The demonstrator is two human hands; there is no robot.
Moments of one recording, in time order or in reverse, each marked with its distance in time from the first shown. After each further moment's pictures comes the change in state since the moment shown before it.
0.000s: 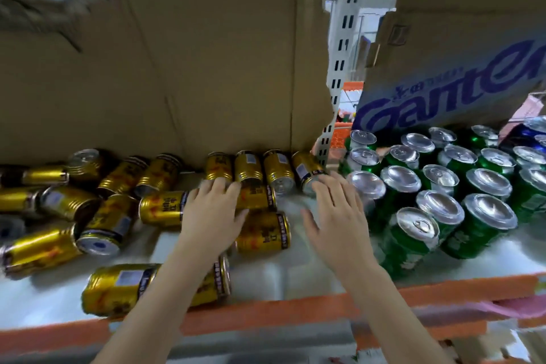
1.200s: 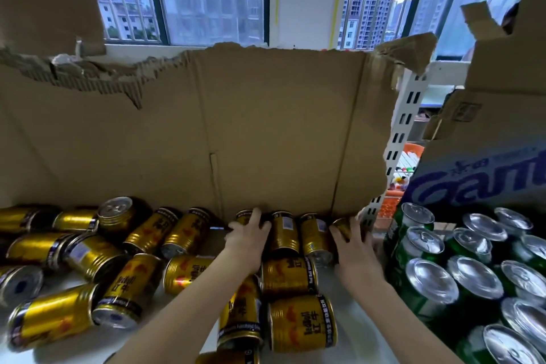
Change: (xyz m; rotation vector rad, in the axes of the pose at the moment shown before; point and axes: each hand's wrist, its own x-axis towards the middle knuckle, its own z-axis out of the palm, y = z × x) left_hand 0.114 -0.045 0.039 0.097 -0.444 -0.018; right_hand 0.098 0.008 0.082 -0.120 -0.755 0.251
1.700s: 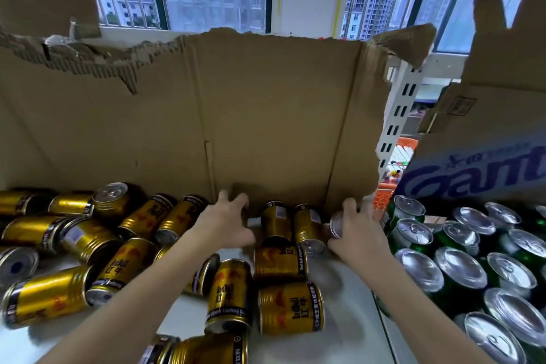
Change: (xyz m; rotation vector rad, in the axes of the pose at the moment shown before) left_hand -0.031 -0.025 -0.027 -0.374 0.085 -0.072; right_hand -0.016 0.005 -0.038 0.086 0.162 -0.004
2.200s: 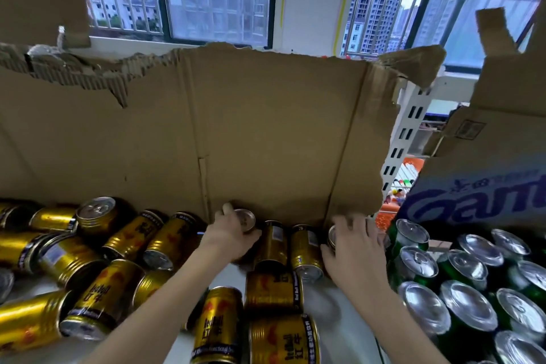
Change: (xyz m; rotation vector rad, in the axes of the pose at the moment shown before) left_hand 0.029 0.015 0.011 -0.279 0.086 -0.232; right_hand 0.005 -0.011 -0.002 -0.053 0.226 -0.088
